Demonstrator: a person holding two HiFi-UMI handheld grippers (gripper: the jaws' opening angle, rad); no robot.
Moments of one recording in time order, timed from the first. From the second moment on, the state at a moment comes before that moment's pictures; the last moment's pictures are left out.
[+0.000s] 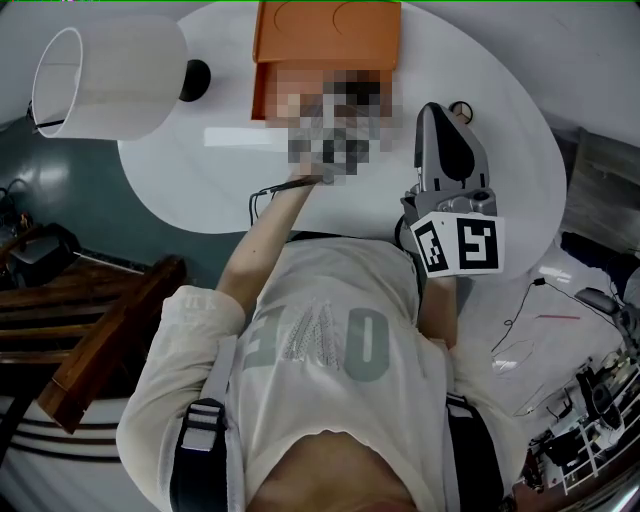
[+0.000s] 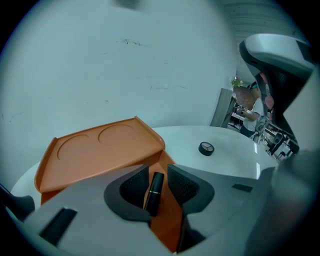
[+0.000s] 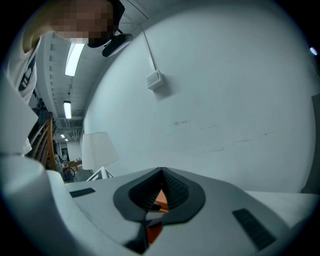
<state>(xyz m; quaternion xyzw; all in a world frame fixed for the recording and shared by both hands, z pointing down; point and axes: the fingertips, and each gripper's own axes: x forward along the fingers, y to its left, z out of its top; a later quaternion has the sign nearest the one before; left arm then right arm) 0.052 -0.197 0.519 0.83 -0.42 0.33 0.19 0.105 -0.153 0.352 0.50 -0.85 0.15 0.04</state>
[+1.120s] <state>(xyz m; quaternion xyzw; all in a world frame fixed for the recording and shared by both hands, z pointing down) -0.037 -0.122 0.280 0.80 -0.59 0.03 0.08 0.047 -0.105 0.276 0.42 -0.91 0.06 -0.01</state>
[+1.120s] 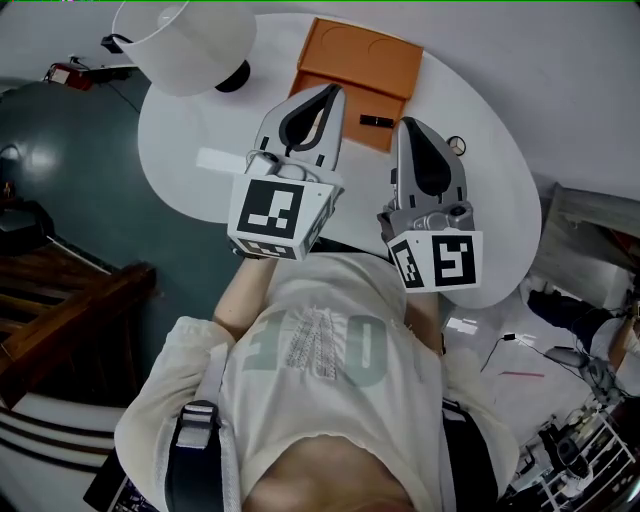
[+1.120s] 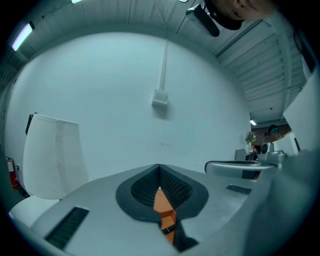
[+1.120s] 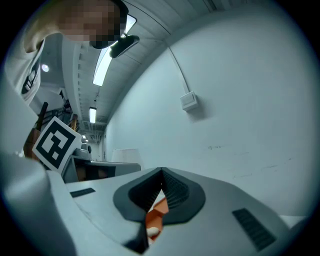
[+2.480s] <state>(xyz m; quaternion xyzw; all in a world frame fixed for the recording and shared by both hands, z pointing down) 0.250 -0.186 0.577 0.87 -0.31 0.34 0.19 0.293 -0.111 0.374 0.67 -0.73 0.12 0.08</state>
